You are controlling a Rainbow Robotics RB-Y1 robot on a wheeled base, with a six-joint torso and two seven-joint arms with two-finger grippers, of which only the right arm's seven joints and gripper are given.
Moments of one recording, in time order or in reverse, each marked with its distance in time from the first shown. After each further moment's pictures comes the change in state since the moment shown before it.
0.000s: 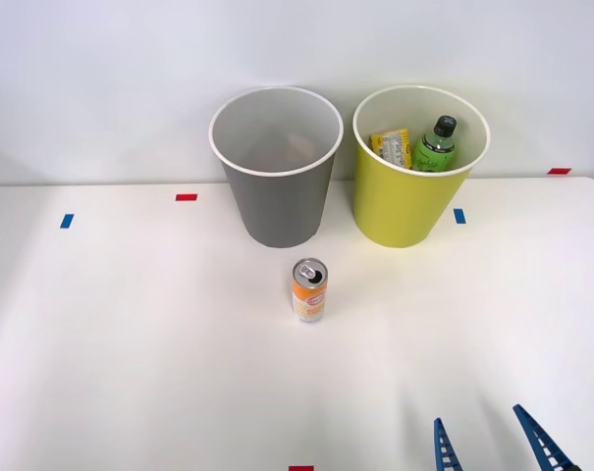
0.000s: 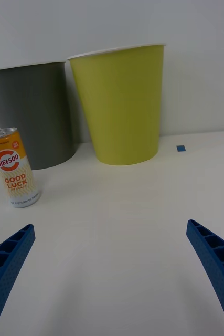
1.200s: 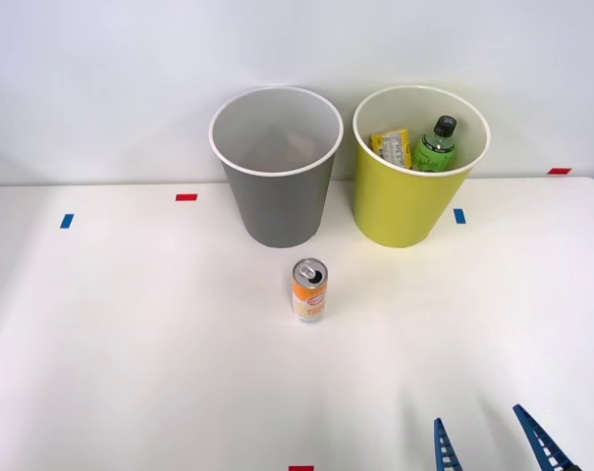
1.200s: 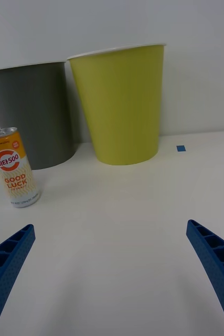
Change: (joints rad) arm 0.000 0.000 0.000 0.000 0.000 0.000 0.000
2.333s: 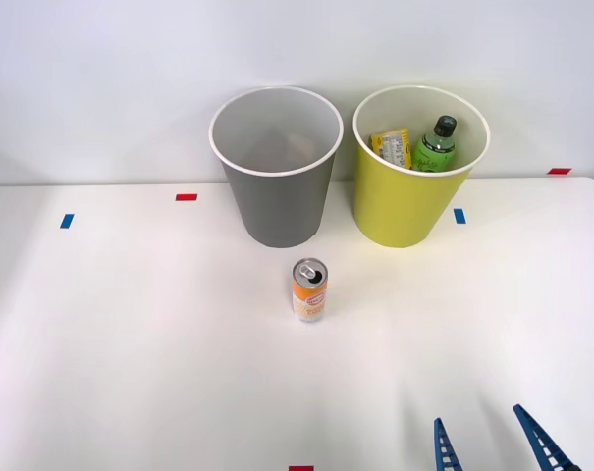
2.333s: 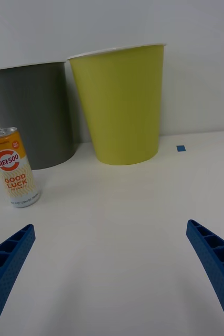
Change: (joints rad) arm 0.000 0.000 0.000 0.000 0.000 0.000 0.000
